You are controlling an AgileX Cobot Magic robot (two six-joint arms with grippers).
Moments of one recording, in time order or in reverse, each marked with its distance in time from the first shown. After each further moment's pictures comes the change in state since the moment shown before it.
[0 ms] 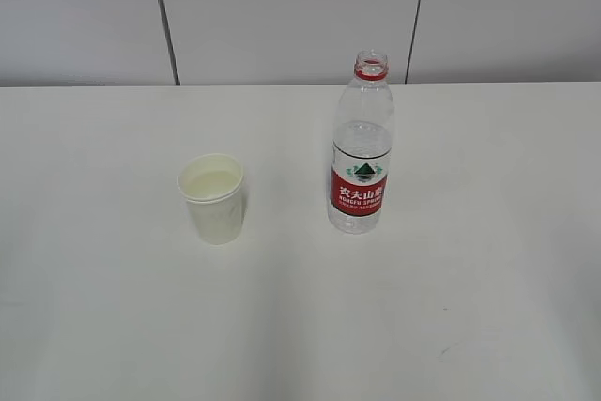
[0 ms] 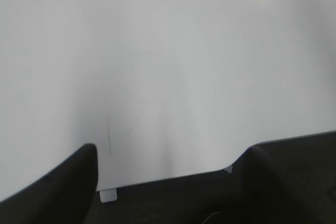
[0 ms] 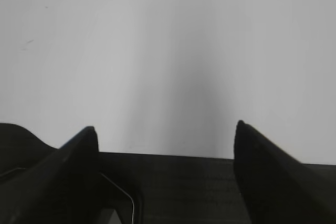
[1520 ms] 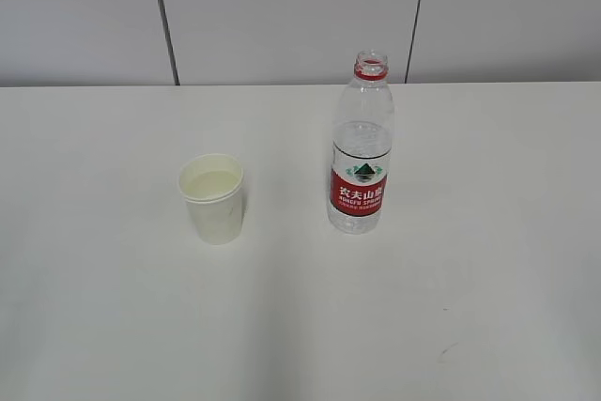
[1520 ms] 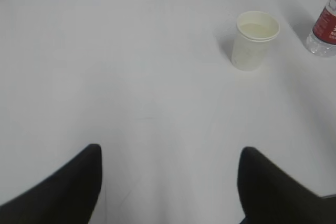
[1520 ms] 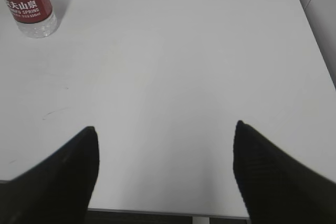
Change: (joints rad) left arm 0.000 -0.157 0.053 -0.022 -0.153 0.000; right arm 0.000 -0.454 0.006 -0.002 0.031 -0.023
